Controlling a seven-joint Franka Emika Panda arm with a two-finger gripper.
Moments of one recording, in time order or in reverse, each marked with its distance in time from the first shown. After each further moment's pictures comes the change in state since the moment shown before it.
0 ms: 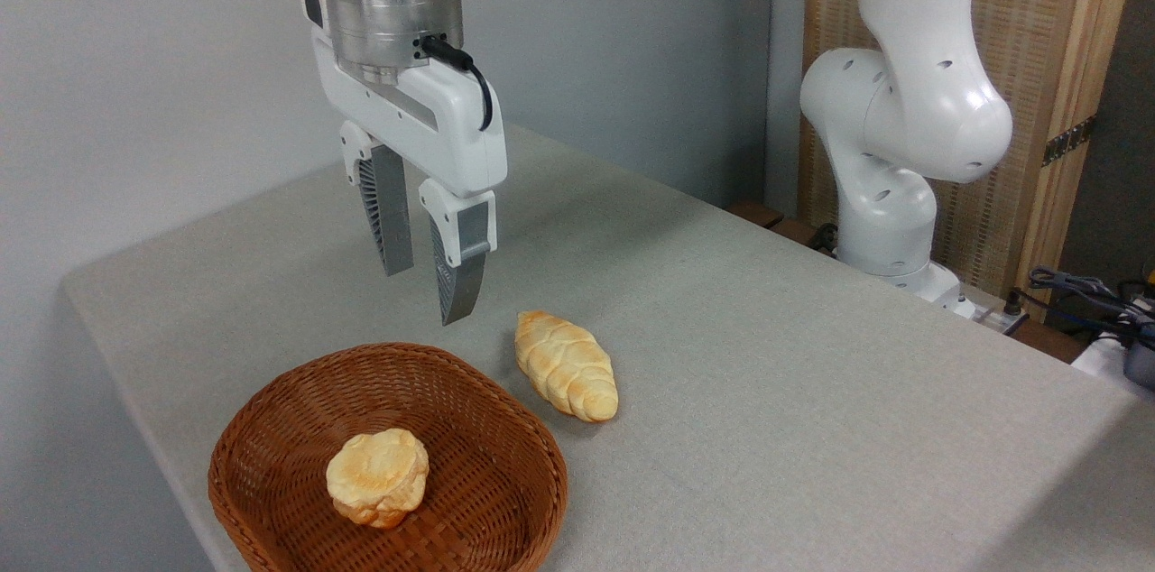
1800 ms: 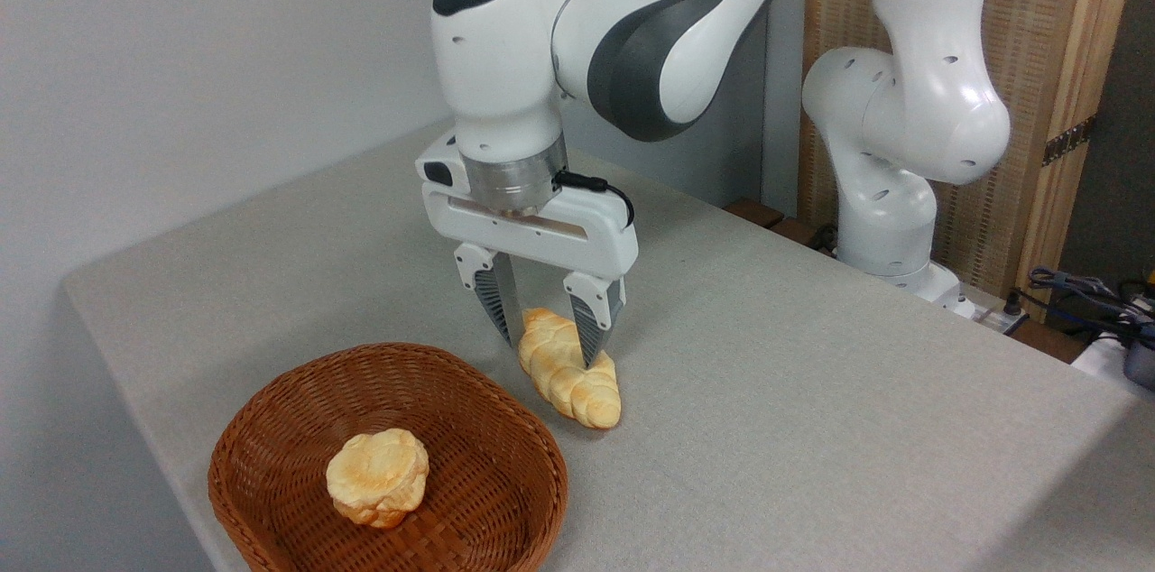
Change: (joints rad) arm -0.051 -0.144 0.001 -0.515 0.010 0.193 -0.399
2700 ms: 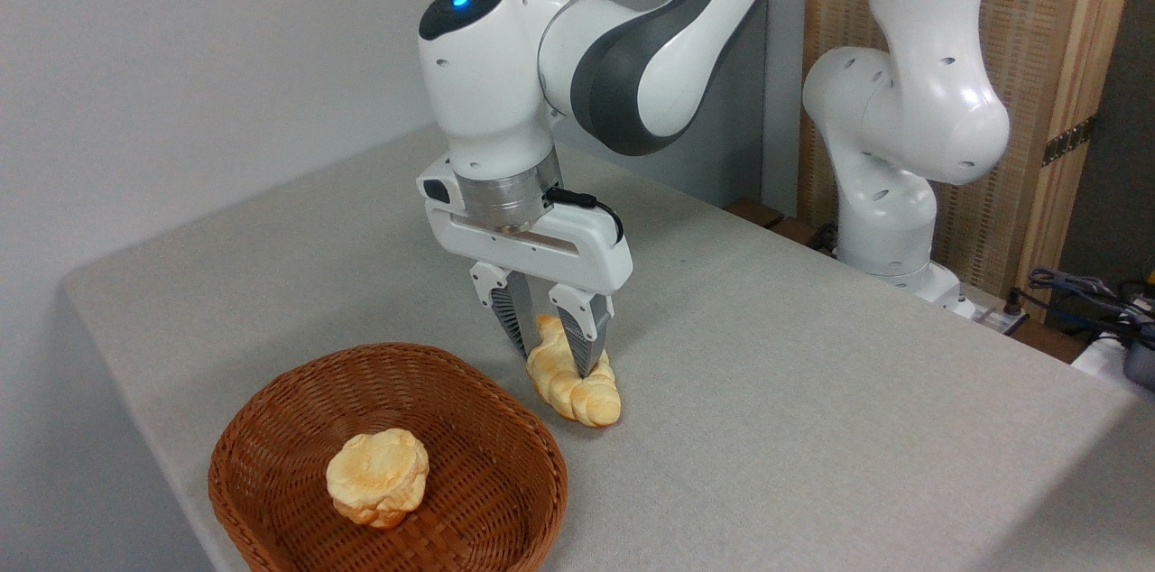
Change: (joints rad) arm -0.013 0.033 -0.003 0.003 0.049 0.005 0.031
